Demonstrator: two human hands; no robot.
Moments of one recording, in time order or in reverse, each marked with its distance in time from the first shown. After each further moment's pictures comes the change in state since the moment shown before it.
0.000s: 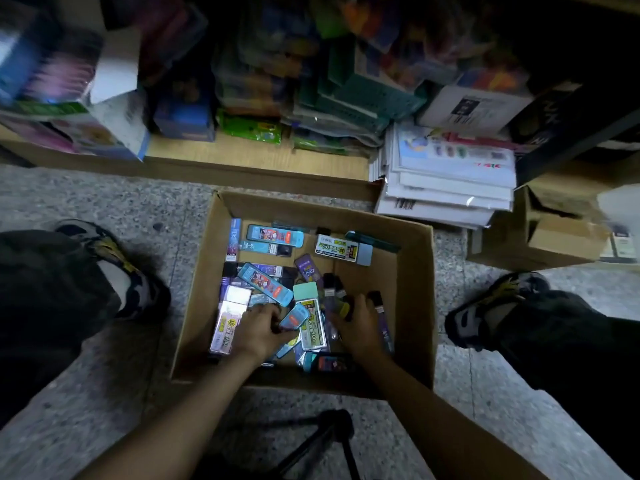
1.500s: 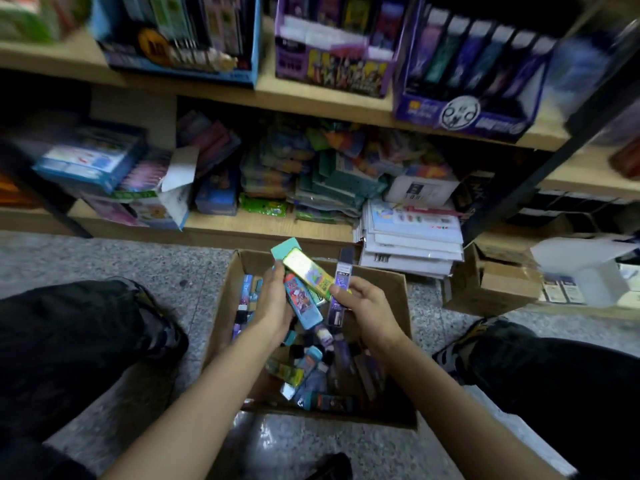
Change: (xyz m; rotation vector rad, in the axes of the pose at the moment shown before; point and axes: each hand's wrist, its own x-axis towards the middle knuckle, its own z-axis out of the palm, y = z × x) left_hand -0.054 0.135 -0.093 -1.480 0.142 0.029; right_hand -0.081 -0.116 -0.116 0.851 -0.171 -0.263
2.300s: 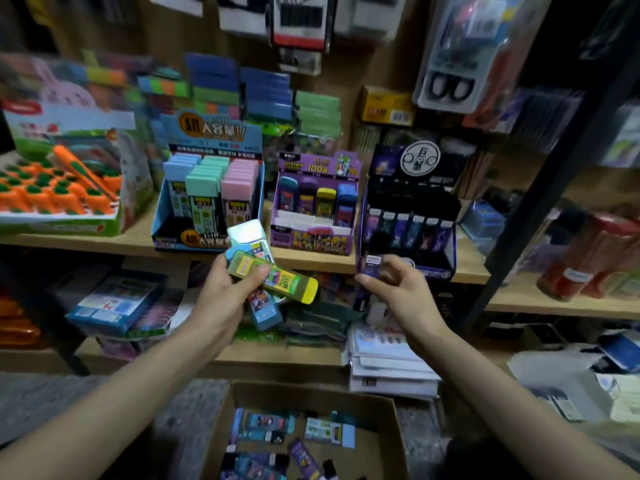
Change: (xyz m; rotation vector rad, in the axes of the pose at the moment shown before) left_hand -0.091 0.205 0.063 0.172 -0.347 0.657; right_hand -0.019 -0.221 -0.021 -0.281 0.072 -0.603
